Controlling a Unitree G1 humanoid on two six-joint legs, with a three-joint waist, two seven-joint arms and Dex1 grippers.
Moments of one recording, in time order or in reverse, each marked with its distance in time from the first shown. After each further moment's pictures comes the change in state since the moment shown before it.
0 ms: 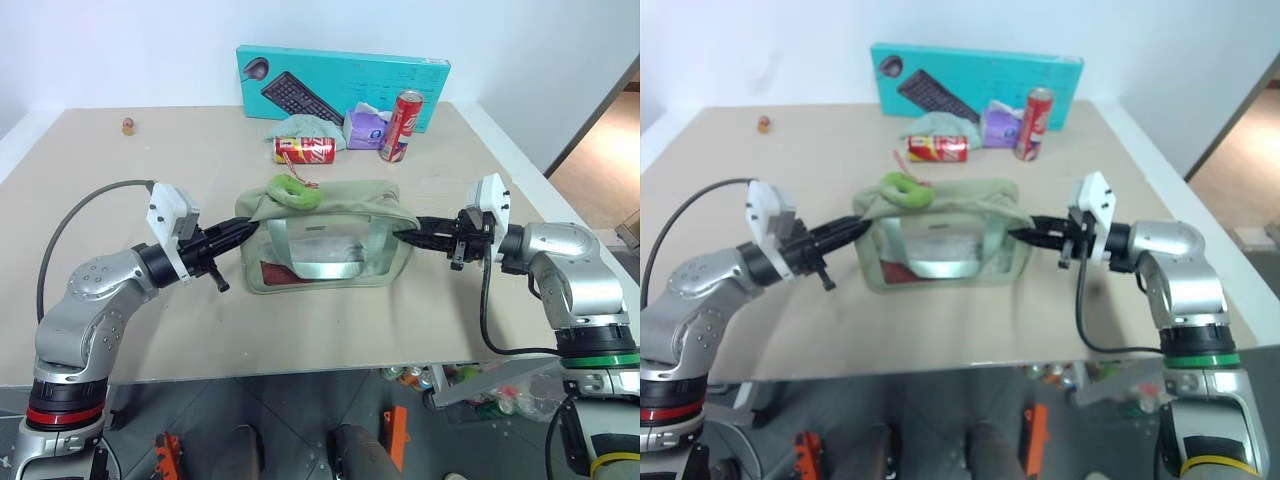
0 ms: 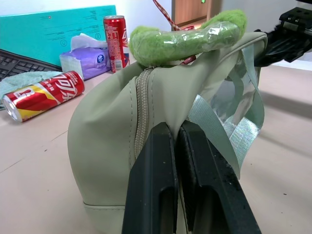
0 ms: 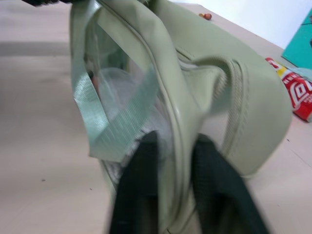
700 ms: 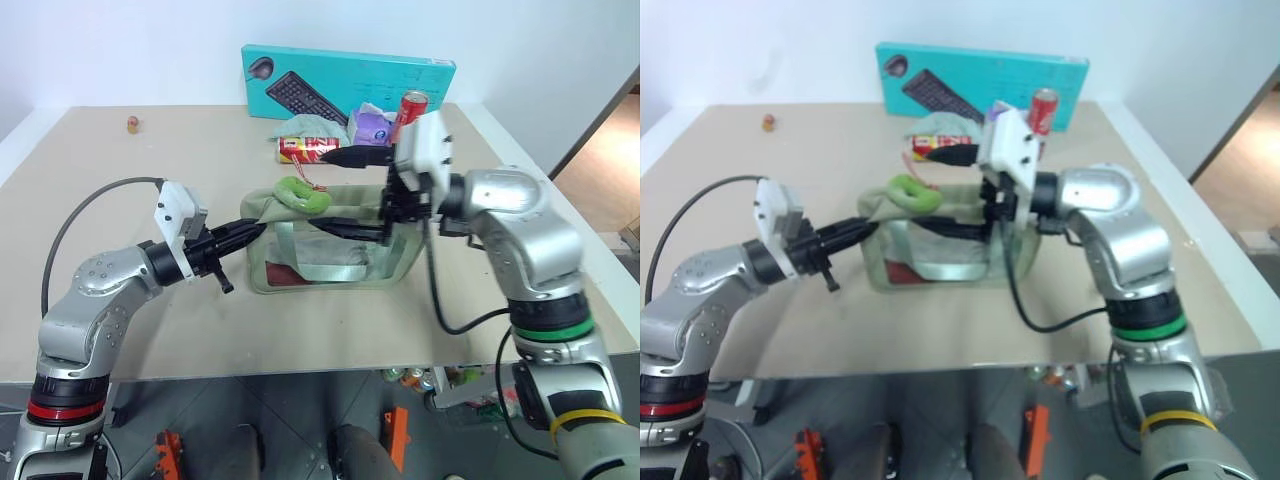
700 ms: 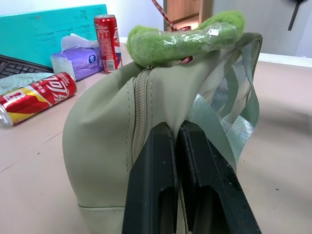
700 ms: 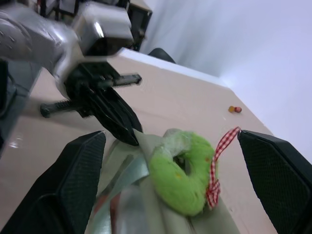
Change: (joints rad) left arm -0.025 0.009 -0.035 0.001 -0.002 0.003 -0.014; right arm -0.259 0.198 0.195 -0.203 -0.055 0.068 -0.179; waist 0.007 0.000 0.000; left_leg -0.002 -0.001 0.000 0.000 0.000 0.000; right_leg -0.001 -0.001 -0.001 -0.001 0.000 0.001
